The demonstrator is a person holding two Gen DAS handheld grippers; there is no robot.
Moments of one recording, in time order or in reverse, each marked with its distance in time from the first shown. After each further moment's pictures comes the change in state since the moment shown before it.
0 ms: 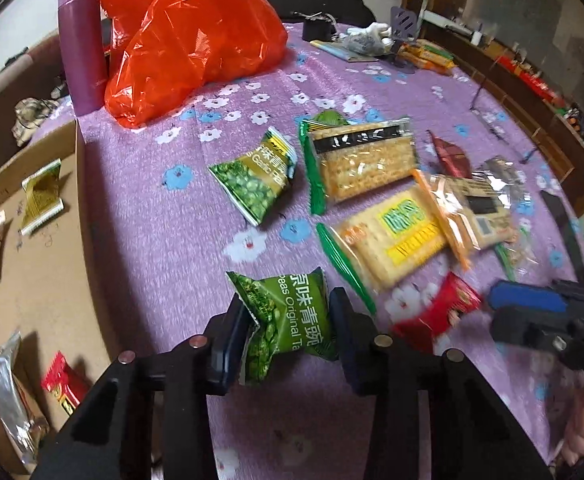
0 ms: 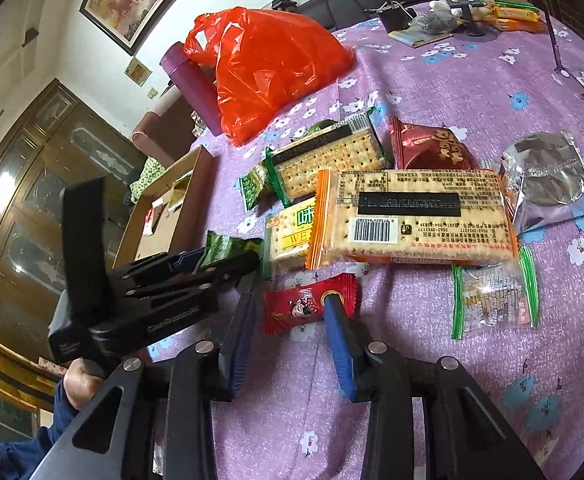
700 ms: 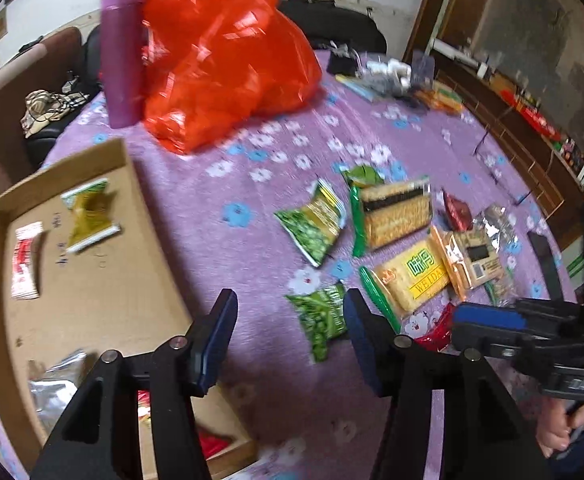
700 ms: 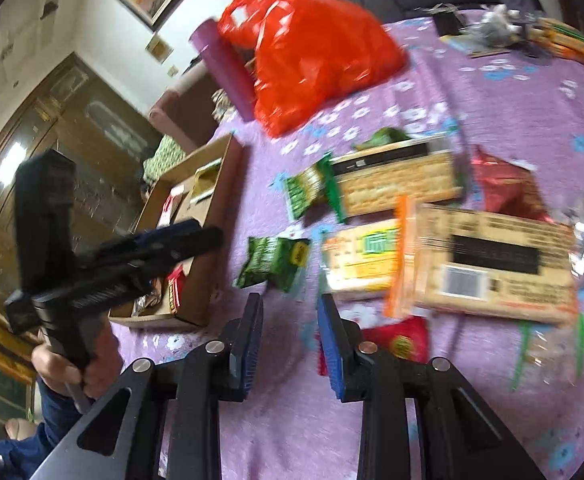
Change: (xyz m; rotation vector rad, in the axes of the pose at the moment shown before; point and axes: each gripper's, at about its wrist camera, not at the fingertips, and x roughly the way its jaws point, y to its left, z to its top) left arm -0.028 0.039 0.025 -0.052 -0.035 -0.018; right arm 0.018 0.027 0.021 -0.046 0.033 0.040
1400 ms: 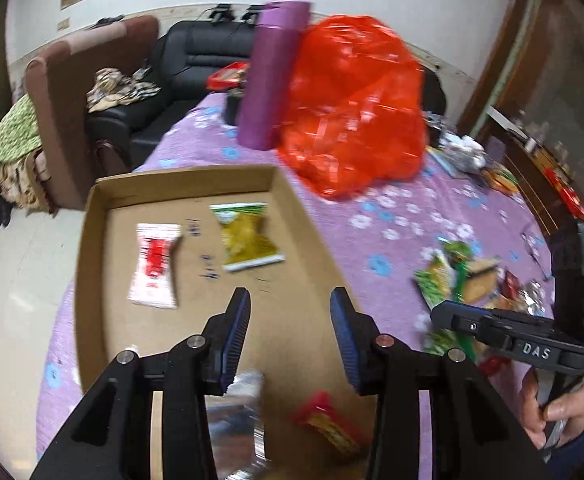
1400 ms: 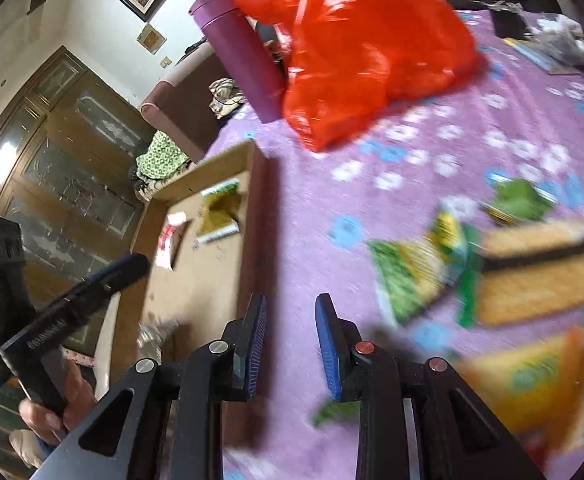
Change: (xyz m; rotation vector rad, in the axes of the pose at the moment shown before) left arm -0.062 0.121 -0.002 -0.201 -0.143 0.079; right arm 0.089 0.051 0.060 -0.014 0.060 -0.048
